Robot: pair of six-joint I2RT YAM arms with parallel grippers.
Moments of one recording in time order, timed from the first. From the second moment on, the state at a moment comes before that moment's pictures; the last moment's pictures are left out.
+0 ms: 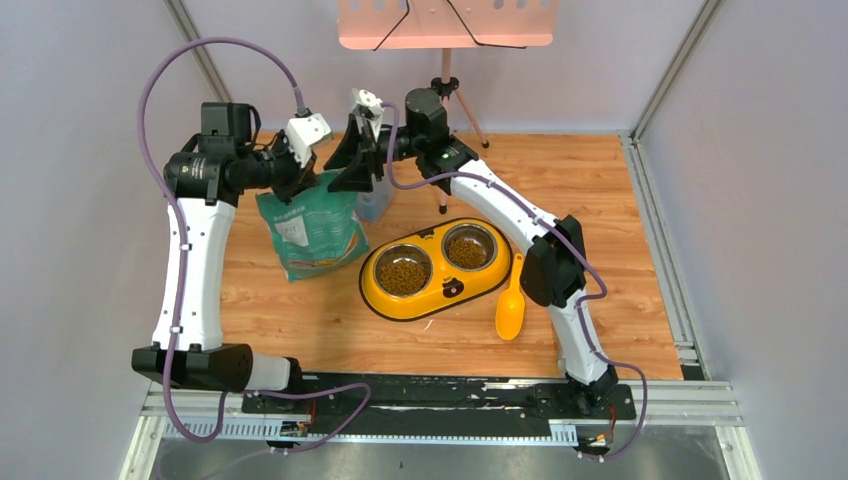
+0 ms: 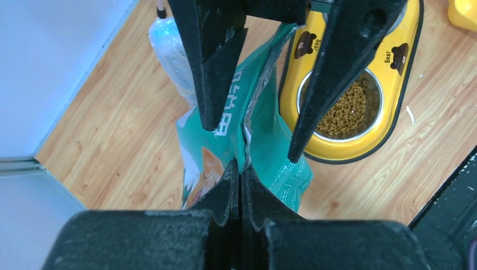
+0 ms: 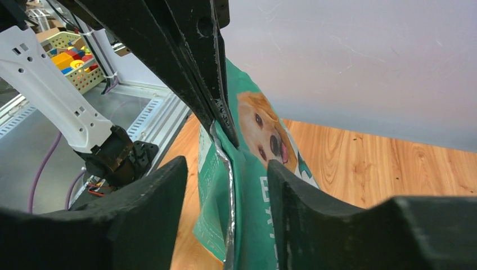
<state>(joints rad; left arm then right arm) -0.05 1.37 1.80 -1.20 0.59 0.74 0.73 2.22 2.21 0.10 -1.14 0.12</state>
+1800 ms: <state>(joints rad) -0.06 1.34 1.93 -1.44 0.27 0.85 0.65 2.18 2.07 0.22 -1.22 0.22</state>
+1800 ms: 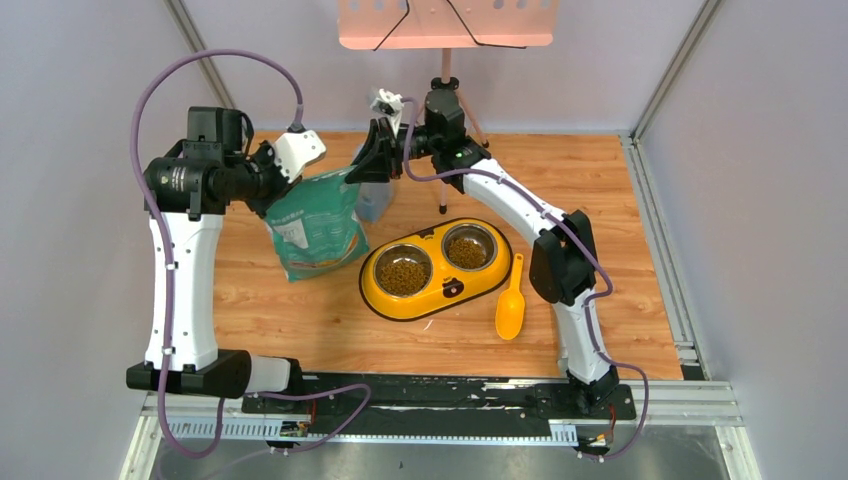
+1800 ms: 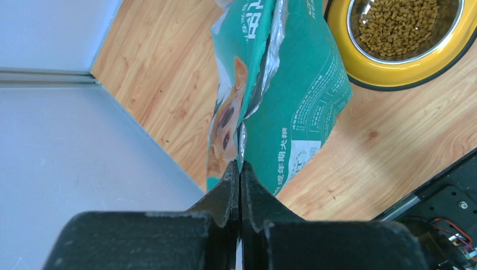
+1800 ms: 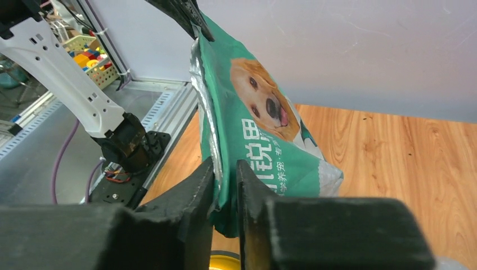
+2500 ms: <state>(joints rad) -0.17 1.44 1.92 -1.29 0.44 0.79 0.64 2.19 2.06 0.29 -1.21 0.35</state>
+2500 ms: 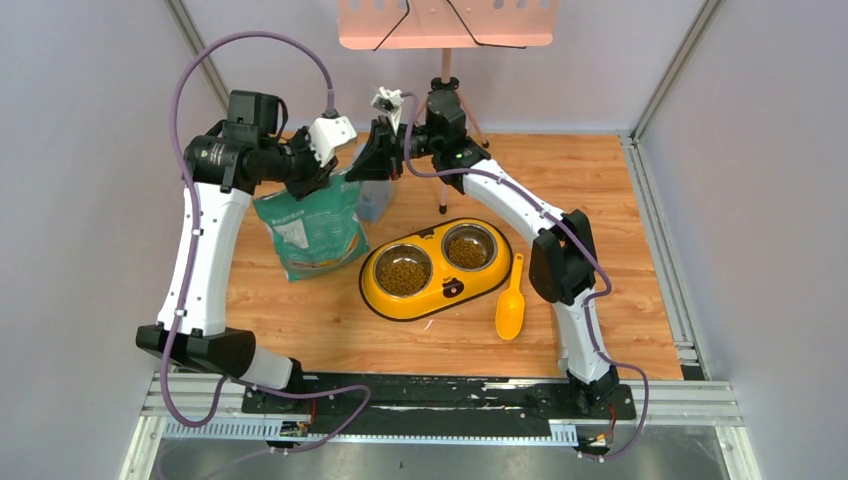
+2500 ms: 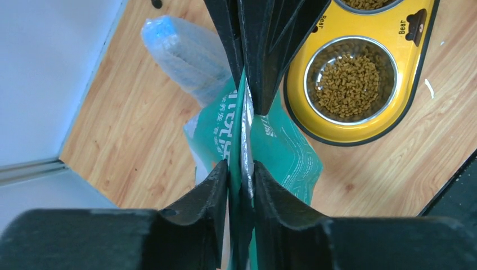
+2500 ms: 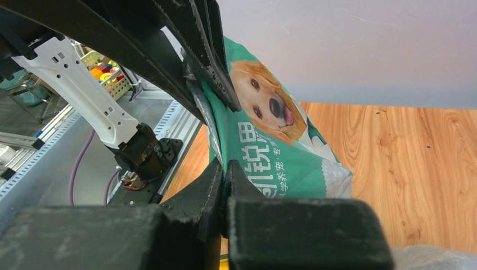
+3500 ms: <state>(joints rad) -0.17 1.45 1.91 -1.26 0.43 0.74 0.70 2.17 2.02 0.43 -1.10 0.31</state>
